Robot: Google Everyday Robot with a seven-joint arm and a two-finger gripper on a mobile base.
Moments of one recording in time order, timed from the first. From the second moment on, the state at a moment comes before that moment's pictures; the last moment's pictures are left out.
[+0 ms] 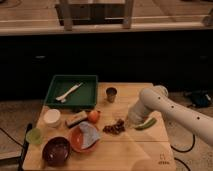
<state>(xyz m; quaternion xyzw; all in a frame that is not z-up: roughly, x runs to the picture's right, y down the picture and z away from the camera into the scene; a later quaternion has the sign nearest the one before) 0.124 0.207 0.757 -0.35 -0.21 -0.05 0.91</state>
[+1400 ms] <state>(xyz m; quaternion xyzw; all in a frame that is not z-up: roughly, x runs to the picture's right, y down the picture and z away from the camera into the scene) 0.092 0.233 0.812 -0.40 -0.23 -0.09 0.88</state>
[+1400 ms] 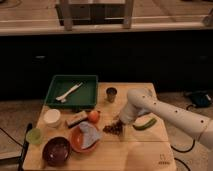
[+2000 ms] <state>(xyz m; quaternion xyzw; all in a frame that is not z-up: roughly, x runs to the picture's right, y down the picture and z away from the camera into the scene) 0.097 0.251 0.834 -0.42 -0.24 -0.08 0.87</state>
